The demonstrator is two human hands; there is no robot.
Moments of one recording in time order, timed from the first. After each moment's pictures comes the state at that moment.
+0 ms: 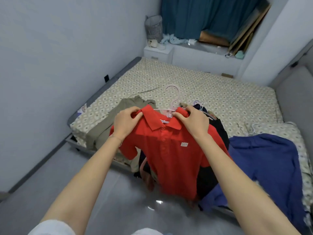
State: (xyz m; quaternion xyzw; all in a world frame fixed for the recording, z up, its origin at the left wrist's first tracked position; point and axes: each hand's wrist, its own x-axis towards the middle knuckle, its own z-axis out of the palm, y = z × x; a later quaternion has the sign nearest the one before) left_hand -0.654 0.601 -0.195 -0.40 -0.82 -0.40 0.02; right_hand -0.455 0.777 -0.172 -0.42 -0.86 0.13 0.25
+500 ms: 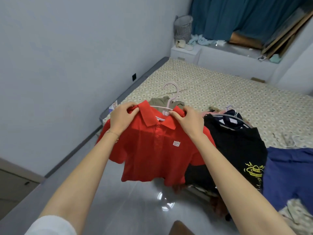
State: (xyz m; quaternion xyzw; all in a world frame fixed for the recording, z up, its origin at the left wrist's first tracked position) left_hand -0.797 0.462 -0.173 -0.33 -0.86 -0.39 0.06; right_hand -0.620 0.647 -0.170 -0.37 -0.87 0.22 0.24
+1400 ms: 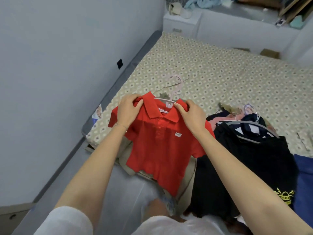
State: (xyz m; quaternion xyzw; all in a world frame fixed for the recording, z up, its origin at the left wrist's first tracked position) left_hand -1.051 0.718 -0.277 -0.37 -0.84 -0.39 -0.04; right_hand -0.852 0.875 -0.273 -0.44 -0.84 0.26 0.19
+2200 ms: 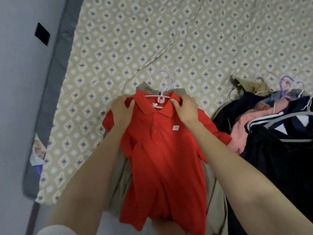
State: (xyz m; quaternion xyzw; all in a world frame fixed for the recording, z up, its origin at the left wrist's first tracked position) left_hand -1.230 0.974 -0.609 -0.36 -0.85 -0.33 -0.21; right_hand -1.019 1.093 -0.587 -0.58 -0.76 0.28 0.06
